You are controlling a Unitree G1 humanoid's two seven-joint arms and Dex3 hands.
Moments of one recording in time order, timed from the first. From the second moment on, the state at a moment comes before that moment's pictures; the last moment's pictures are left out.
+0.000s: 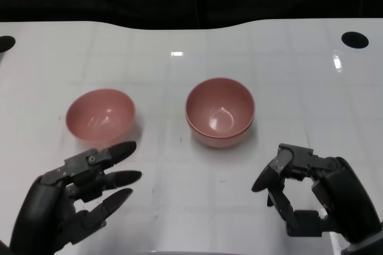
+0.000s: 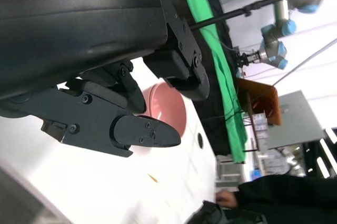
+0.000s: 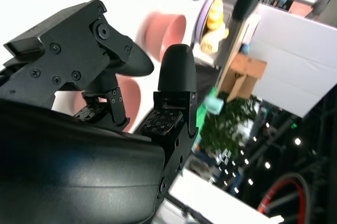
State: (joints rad) left arm 0.22 0.07 0.11 -0.09 -0.12 -0.36 -0.36; right arm 0.07 -0.19 0.23 0.02 0.02 -0.53 0.11
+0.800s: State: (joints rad) left arm 0.02 0.29 0.03 -0.21 0.69 -0.21 -0.06; right arm 0.25 -0.15 0.15 -0.18 0.12 -0.29 0.22
